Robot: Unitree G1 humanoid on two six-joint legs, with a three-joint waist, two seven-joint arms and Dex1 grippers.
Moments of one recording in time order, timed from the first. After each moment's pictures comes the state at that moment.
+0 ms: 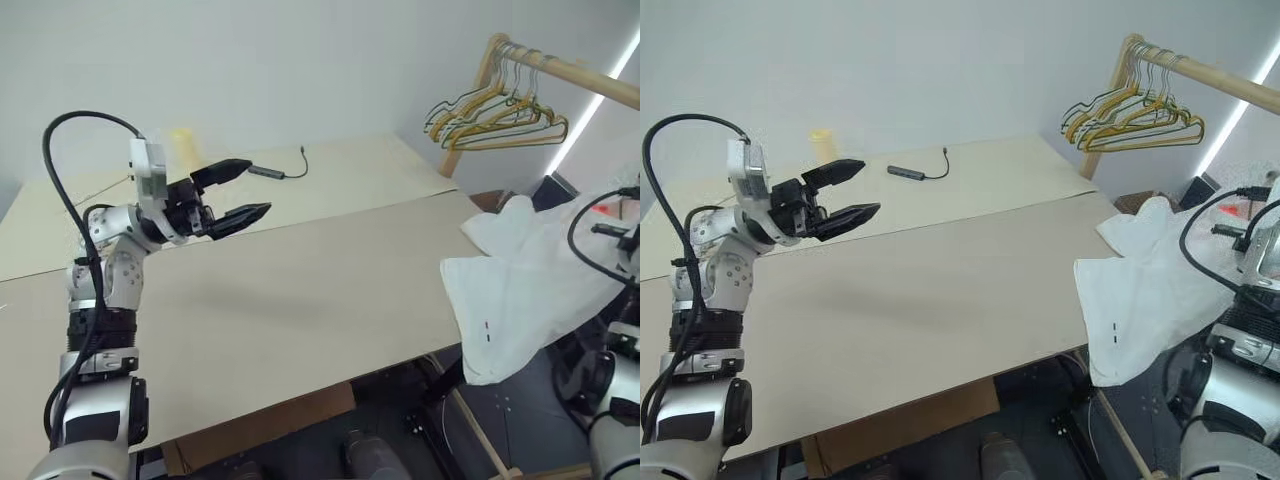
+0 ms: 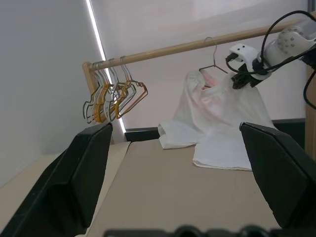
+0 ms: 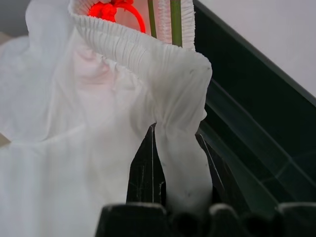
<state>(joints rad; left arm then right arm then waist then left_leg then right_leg) -0.66 0.57 0.20 0.23 -0.63 0.22 -1.26 -0.84 -0.71 -0.53 0.27 -0.07 1.26 -0.07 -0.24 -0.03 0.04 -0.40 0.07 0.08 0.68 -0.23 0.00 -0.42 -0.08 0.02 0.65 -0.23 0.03</state>
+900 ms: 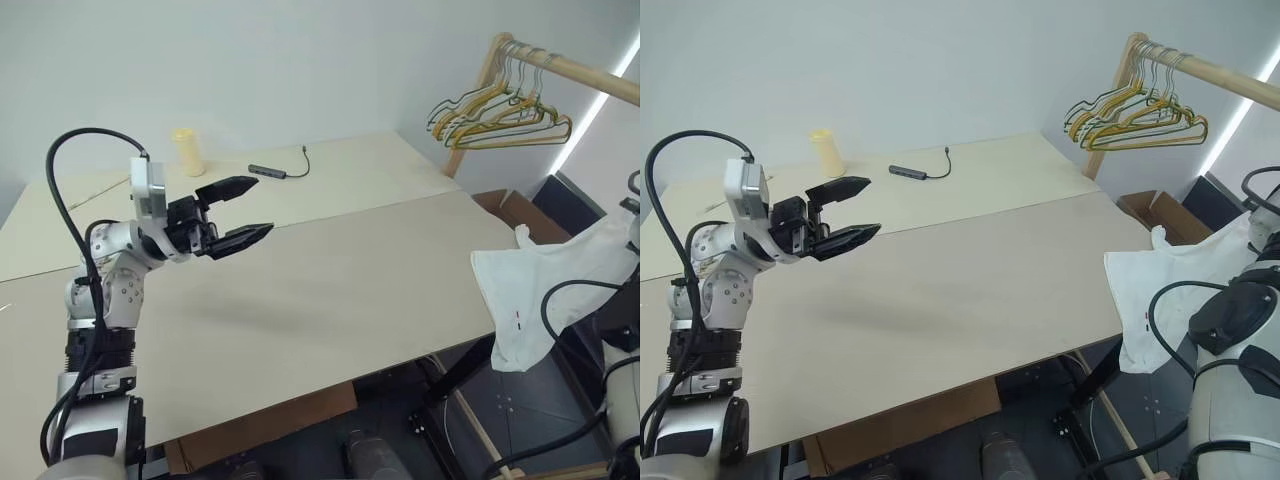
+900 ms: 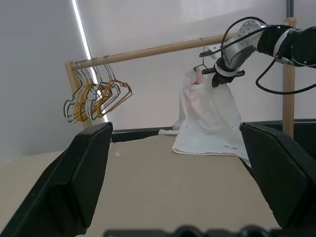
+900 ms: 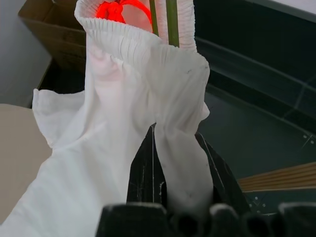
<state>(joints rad) -0.57 0.58 0.19 0.13 -0.65 0.24 -1.28 -1.20 -0.82 -0.71 0.96 0.06 0.97 -0.51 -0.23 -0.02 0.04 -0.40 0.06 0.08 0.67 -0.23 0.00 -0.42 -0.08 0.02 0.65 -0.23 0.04</state>
